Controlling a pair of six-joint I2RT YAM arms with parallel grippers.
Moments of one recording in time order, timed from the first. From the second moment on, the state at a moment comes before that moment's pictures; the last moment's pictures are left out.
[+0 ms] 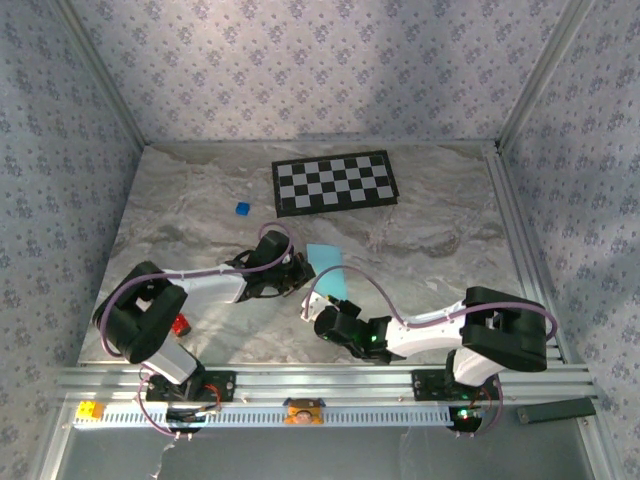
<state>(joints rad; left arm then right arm) -0.72 1.55 0.66 0.10 0.28 -1.19 1.31 1.51 0.53 0.21 0.60 -0.04</state>
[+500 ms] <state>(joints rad) -0.72 1.55 0.66 0.10 0.27 -1.19 1.27 1.48 0.50 0.24 0.54 0.00</state>
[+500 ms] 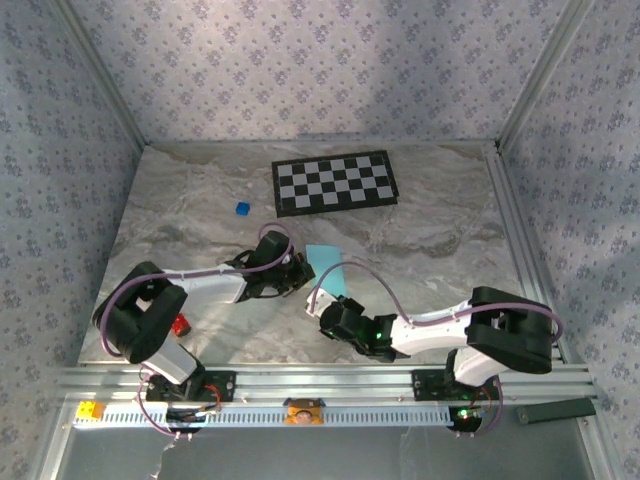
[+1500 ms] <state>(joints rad) -0.72 1.55 0.66 0.10 0.27 -1.19 1.23 1.45 0.50 0.24 0.42 0.06</state>
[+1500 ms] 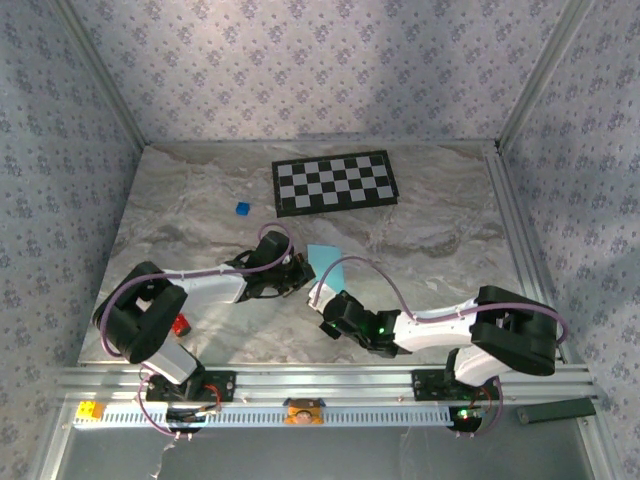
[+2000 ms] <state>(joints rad) -0.71 1.38 0.66 -0.14 0.11 -1.13 1.10 1.45 0.50 0.21 0.12 0.12</state>
